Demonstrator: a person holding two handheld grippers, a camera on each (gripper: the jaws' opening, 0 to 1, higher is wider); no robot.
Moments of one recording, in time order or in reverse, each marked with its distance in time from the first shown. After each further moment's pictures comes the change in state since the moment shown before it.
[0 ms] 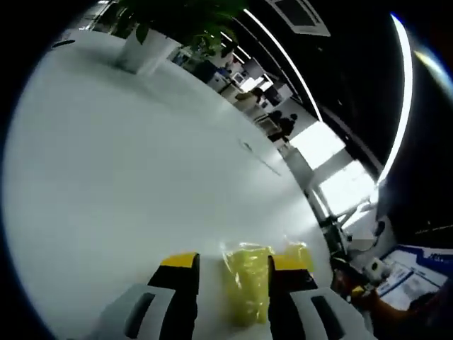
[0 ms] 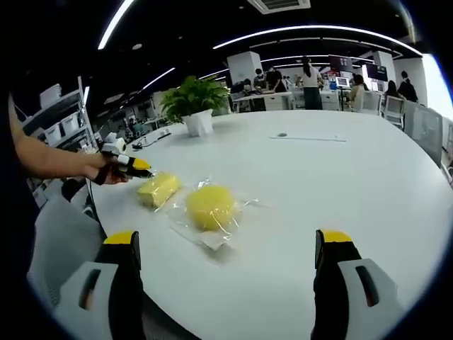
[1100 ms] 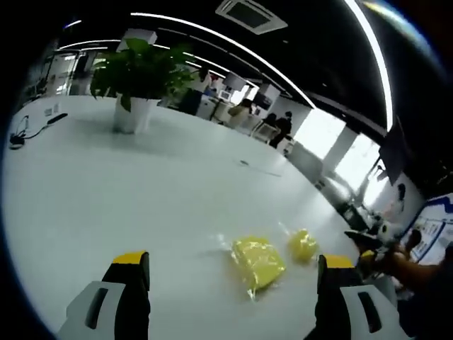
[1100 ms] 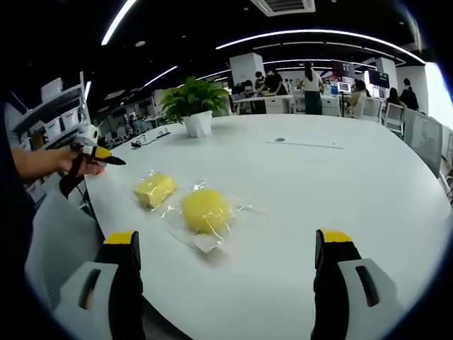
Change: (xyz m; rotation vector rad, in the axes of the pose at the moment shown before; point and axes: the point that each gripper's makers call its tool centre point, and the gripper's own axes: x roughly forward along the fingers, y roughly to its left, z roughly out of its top) left arm -0.088 -0.026 0.011 0.298 -0.089 0.156; right arm -0.005 -0.008 0.008 -0.038 -0.003 -0.009
